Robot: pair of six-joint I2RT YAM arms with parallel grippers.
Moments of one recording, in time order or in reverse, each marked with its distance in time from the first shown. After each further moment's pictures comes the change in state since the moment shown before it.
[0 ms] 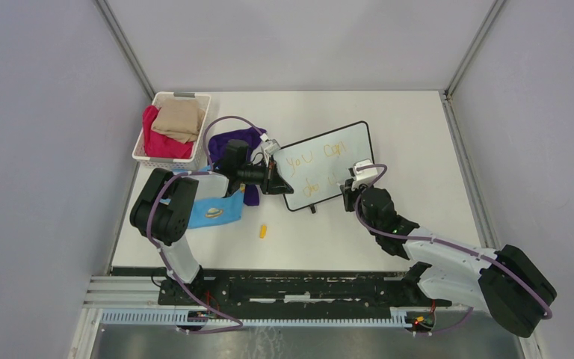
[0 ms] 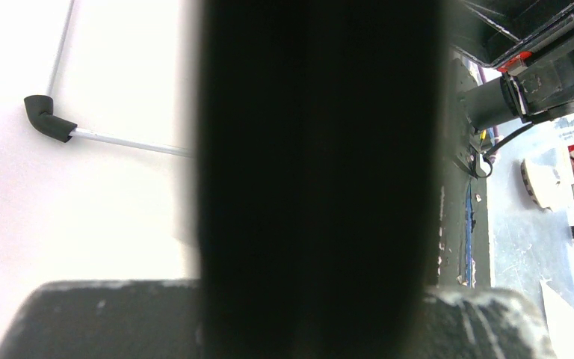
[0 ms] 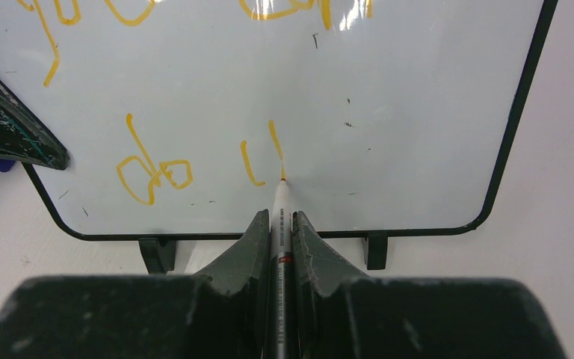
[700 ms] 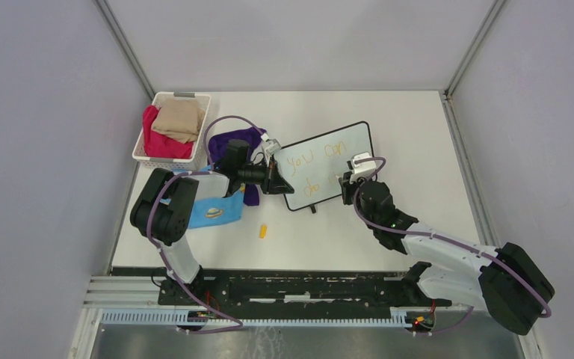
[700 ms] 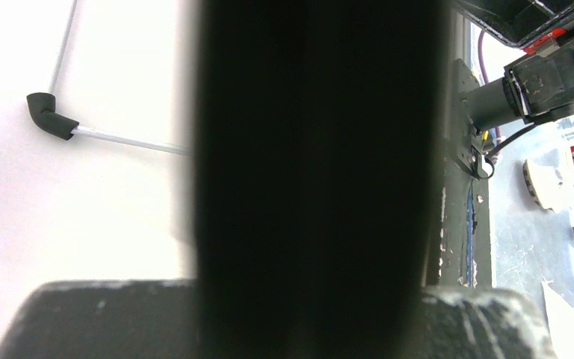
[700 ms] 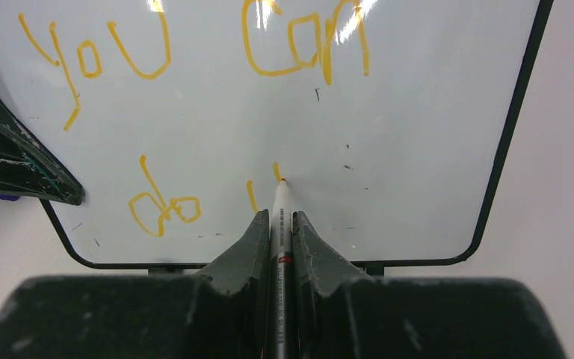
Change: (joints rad) left arm -0.005 0.000 0.005 -0.006 -0.008 0.000; right arm -0.006 0.020 0.072 -0.024 0.009 -0.024
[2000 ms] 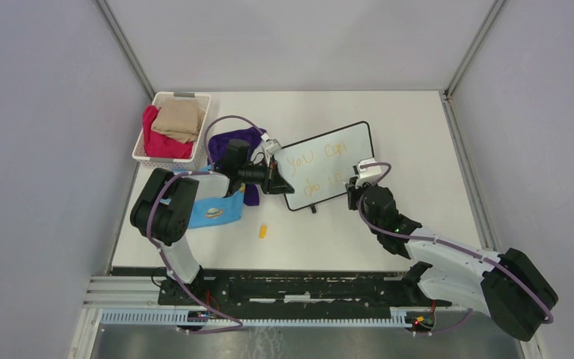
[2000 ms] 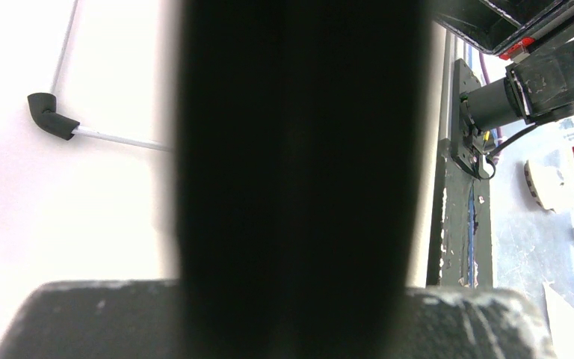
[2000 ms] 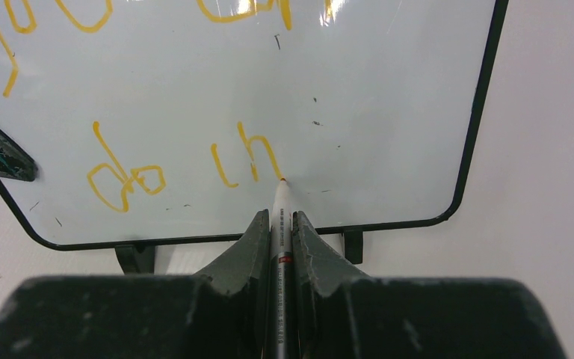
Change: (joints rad) left arm -0.003 0.000 0.001 -0.002 -0.005 0.000; right arm -0.019 -0.037 -0.060 -0.022 0.029 0.027
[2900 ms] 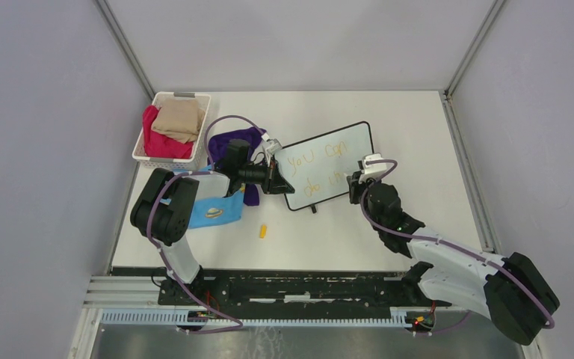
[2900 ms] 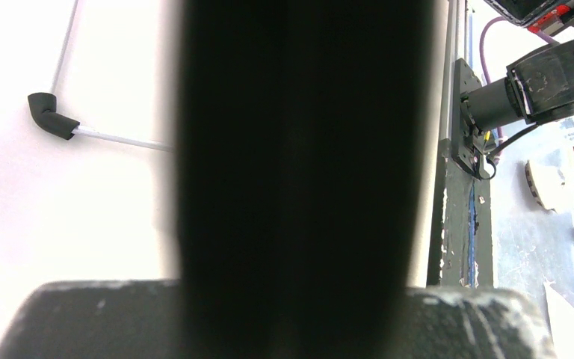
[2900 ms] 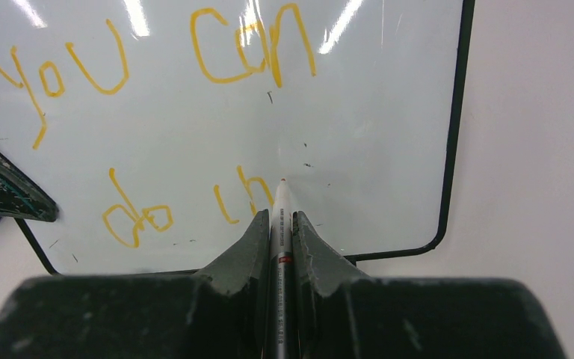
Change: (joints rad) left arm -0.003 0.000 0.004 -0.005 -0.003 0.002; right arm -0.022 -0.036 0.015 0.040 -0.002 -0.013
